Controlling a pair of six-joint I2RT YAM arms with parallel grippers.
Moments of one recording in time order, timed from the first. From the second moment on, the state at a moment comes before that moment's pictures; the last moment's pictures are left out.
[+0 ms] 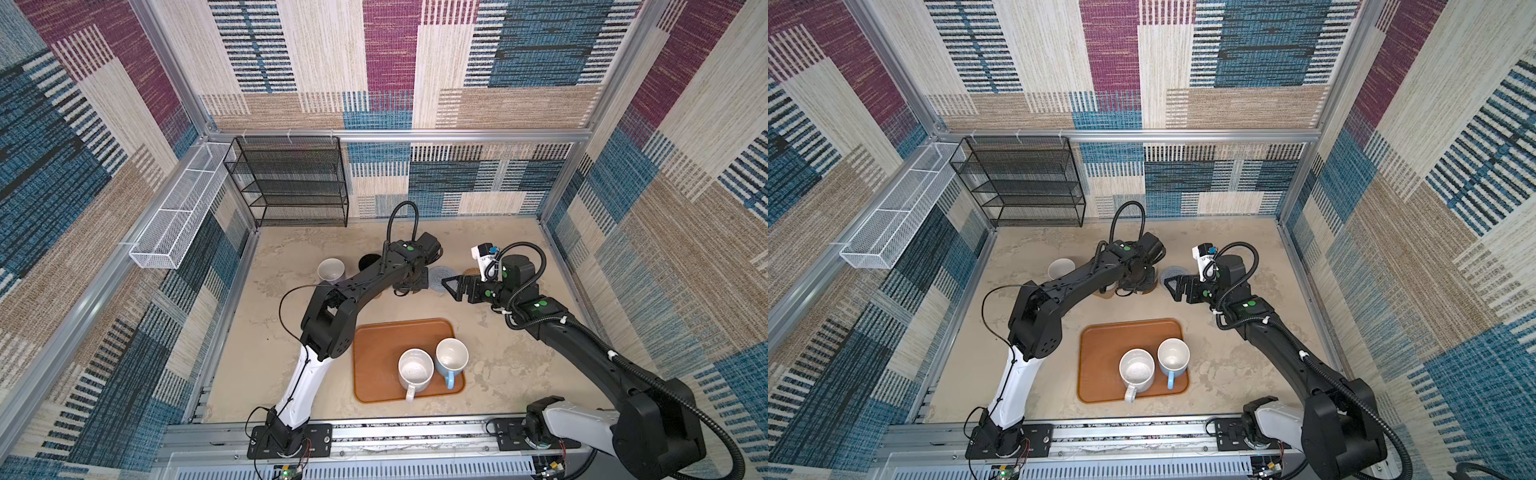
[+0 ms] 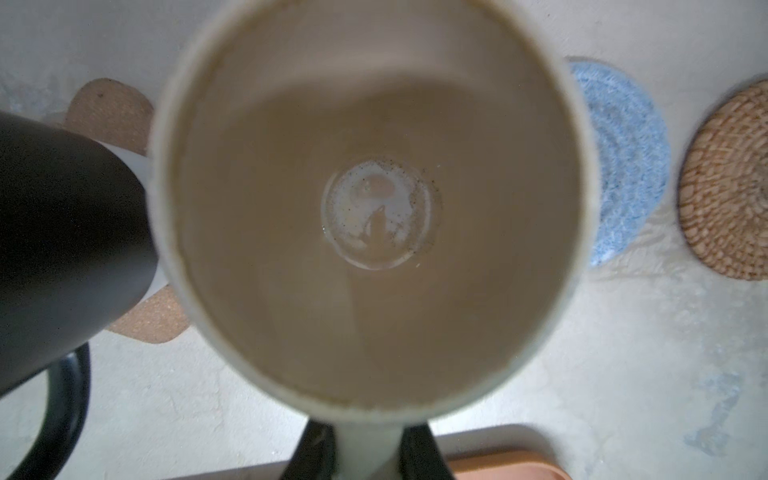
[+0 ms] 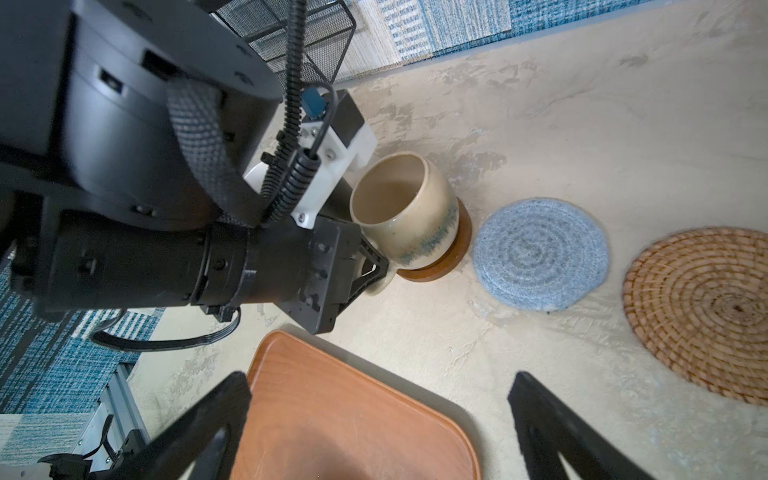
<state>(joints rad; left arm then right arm) -0.74 2.25 2.02 -1.01 -0.18 -0.65 0.30 1.19 0.79 -0.13 -0.43 0.36</state>
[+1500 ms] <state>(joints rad) -0.75 2.18 1.87 -0.92 -0.15 -0.73 0.29 1.19 0.79 -0.14 -0.43 0.36</state>
